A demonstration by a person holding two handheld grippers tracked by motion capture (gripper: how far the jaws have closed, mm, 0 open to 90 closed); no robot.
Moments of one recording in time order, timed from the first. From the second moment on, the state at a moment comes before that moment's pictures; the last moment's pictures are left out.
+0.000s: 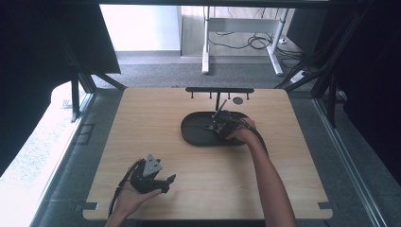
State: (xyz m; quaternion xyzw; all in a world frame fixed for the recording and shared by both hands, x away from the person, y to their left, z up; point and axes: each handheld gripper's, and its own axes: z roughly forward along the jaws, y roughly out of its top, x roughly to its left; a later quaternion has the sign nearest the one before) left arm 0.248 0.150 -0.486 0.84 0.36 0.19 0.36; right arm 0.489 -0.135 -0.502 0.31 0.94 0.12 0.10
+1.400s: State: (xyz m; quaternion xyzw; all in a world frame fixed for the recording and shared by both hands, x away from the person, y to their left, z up) left arm 0.247 0.143 -0.489 0.84 0.35 0.19 0.36; right arm 0.385 -0.183 -0.434 0.31 0.89 0.31 0.15
